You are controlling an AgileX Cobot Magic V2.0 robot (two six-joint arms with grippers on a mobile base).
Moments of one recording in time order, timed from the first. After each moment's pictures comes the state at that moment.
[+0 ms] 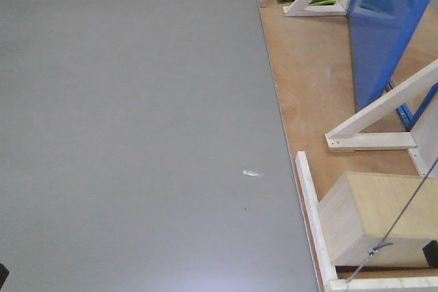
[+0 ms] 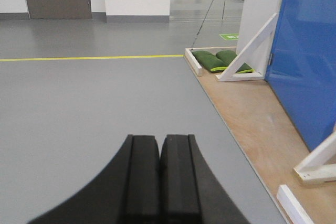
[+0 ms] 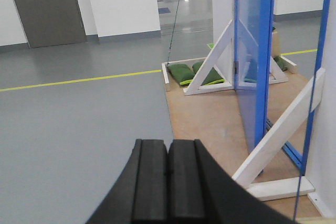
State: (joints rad) left arm -0.10 -0.01 0.03 0.00 0.20 -0.02; right arm -0.01 -0.01 0.03 -0.23 0.18 0.27
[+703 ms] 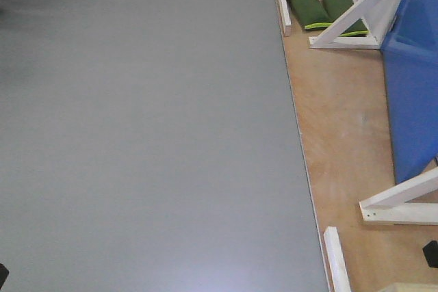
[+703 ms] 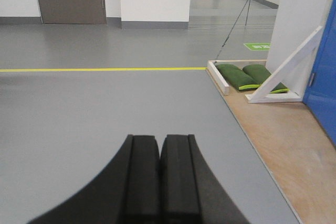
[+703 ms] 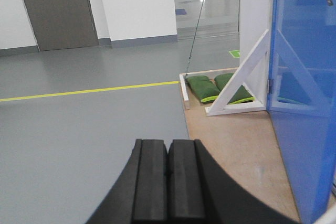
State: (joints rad) left arm -0.10 -0.01 0.03 0.00 0.20 -0.02; right arm -0.01 -0.01 0.03 -0.23 0.18 0.27
